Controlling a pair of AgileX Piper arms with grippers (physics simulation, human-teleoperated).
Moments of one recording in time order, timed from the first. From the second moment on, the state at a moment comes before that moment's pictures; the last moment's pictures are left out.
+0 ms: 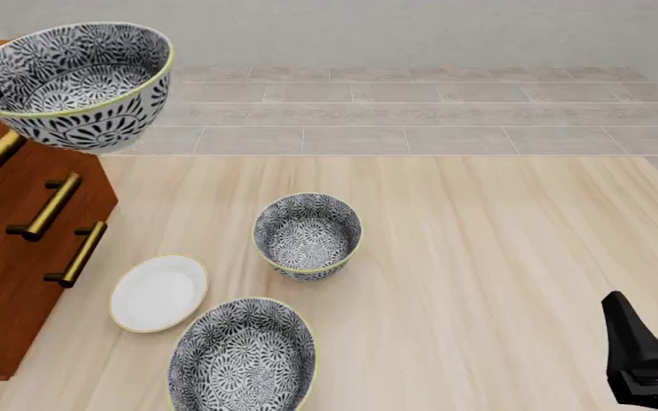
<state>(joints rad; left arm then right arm) 0.04 1.16 -1.47 1.11 -0.65 -0.01 0.05 0.00 -0.03 0.05</state>
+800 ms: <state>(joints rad) 0.22 1.23 -1.67 1.22 -0.72 0.00 0.05 0.00 -0.03 0.03</state>
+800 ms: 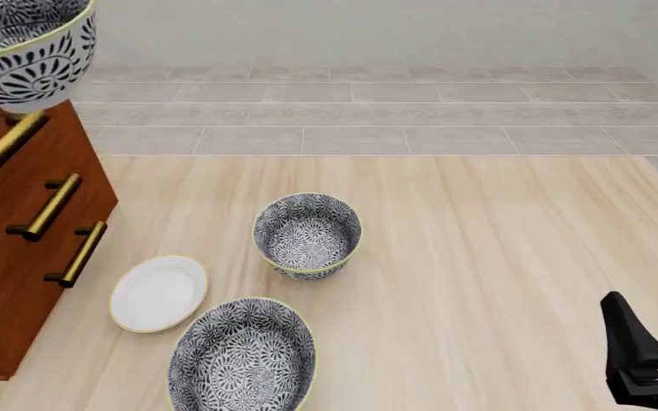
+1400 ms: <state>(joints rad) 0.32 1.26 -1.78 1.22 -0.70 0.00 0.06 0.00 -0.03 0.03</state>
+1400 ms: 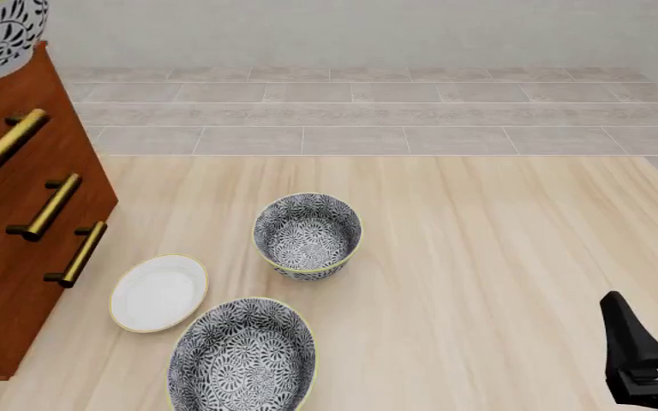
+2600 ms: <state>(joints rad) 0.63 1.34 -1.89 1.22 -0.61 -0.01 0.06 0.00 -0.03 0.03</state>
